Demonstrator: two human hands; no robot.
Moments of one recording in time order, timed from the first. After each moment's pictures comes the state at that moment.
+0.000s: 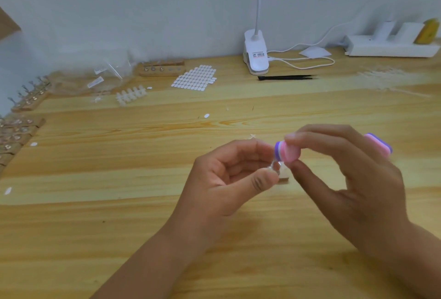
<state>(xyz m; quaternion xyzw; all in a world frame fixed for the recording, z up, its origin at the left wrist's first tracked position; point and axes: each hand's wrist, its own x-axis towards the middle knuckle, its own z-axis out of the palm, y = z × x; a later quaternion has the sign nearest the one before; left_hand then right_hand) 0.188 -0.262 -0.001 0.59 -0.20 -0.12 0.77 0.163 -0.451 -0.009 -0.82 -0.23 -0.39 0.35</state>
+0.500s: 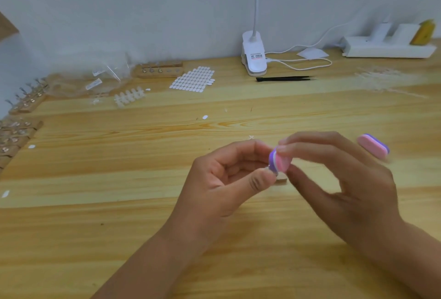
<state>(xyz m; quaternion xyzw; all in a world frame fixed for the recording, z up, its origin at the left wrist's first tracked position) 0.188 -0.263 0.001 0.59 -0.21 -0.12 0.77 0.164 -0.452 -0.012 -0.82 -0.25 -0.37 0.36</state>
